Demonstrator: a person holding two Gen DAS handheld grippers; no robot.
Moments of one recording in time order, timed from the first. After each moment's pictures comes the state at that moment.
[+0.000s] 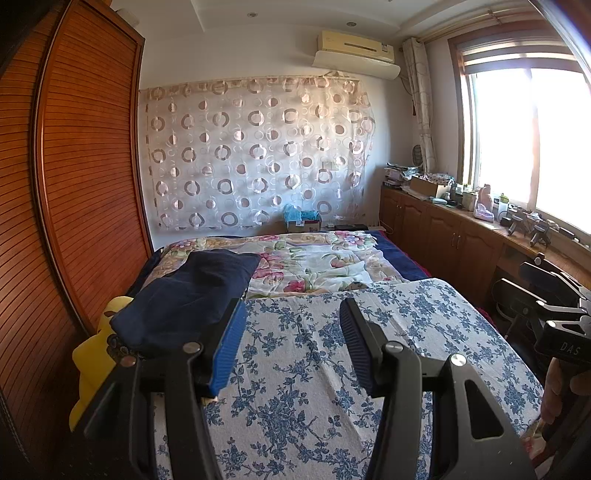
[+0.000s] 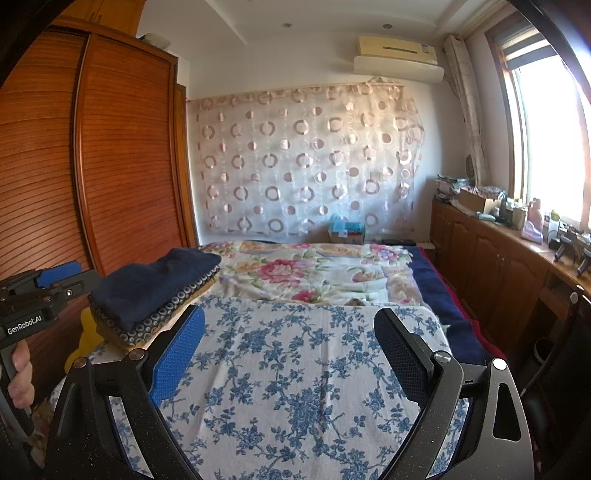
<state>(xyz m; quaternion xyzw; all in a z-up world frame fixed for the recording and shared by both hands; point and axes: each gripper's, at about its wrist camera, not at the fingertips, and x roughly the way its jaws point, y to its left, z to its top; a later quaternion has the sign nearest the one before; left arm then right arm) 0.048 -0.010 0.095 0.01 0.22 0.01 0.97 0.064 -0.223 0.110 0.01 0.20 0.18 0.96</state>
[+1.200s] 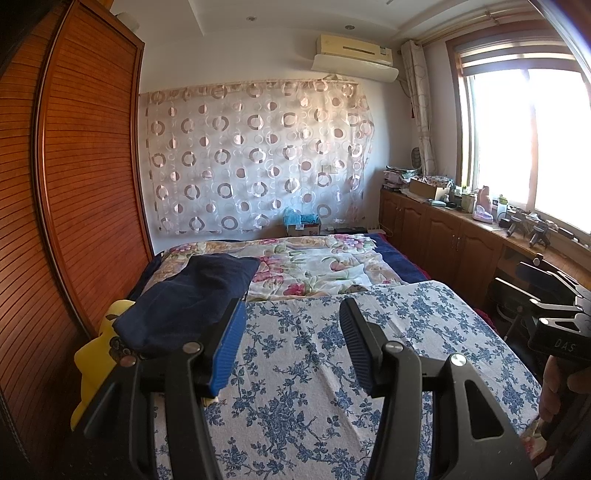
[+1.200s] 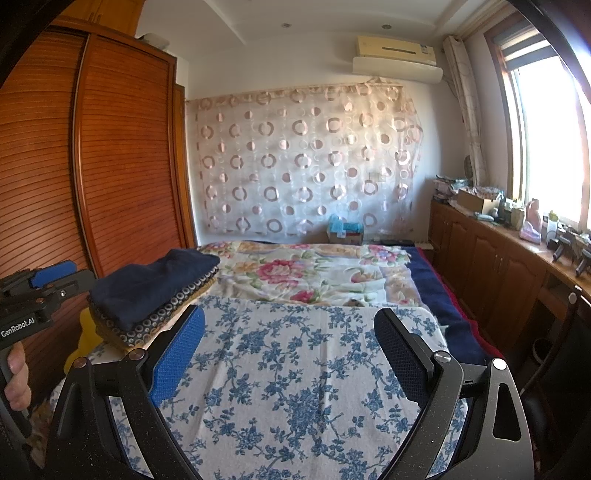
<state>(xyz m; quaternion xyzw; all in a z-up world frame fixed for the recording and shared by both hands) 0.045 -0.006 0.098 0.01 0.22 0.01 0.98 0.065 -0.223 0.112 0.01 0.20 0.18 0.96</state>
